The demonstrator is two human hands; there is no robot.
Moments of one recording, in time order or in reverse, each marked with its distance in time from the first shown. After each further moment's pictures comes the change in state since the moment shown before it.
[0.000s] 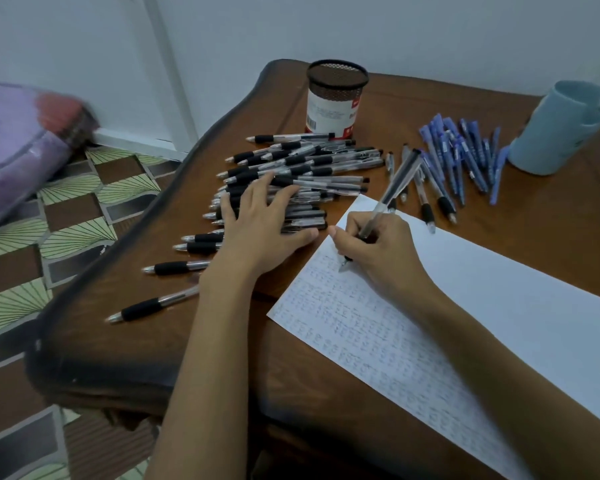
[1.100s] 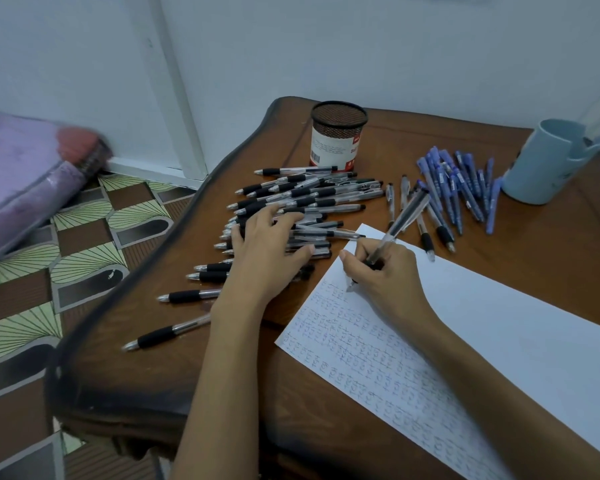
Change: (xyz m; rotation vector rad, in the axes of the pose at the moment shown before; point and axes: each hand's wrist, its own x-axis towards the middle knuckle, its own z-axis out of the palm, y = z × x) left_hand -0.003 0.001 -0.006 -0.148 0.124 0.003; right_hand 0.000 -0.001 0.002 -0.028 0.124 -0.004
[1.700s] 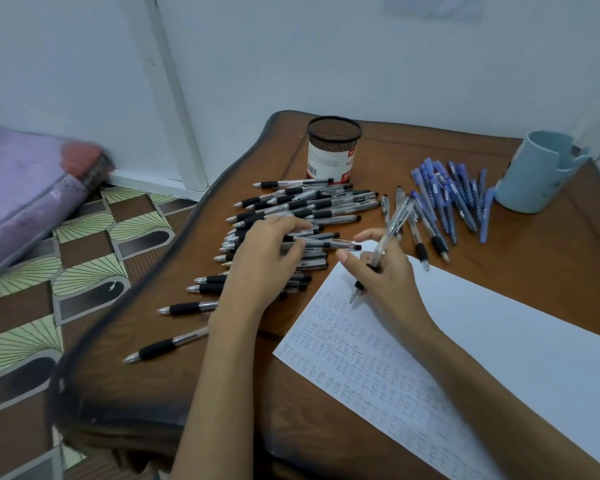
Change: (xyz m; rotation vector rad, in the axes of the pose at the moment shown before) left_hand -0.001 0.004 -0.006 -0.199 0.155 0.162; right_hand 0.000 -0.007 -0.007 0.175 -0.019 0.097
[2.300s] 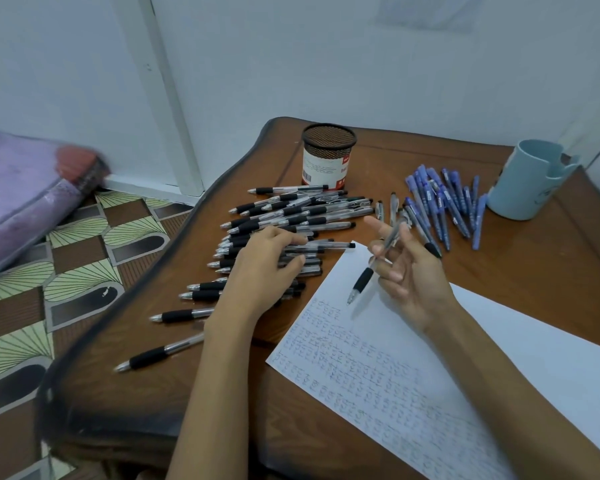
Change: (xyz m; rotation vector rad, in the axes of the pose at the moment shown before) left_hand 0.004 -0.003 0.006 -0.009 -0.134 -0.069; right_hand 0.018 -0.011 -0.032 0.787 -0.050 0.348
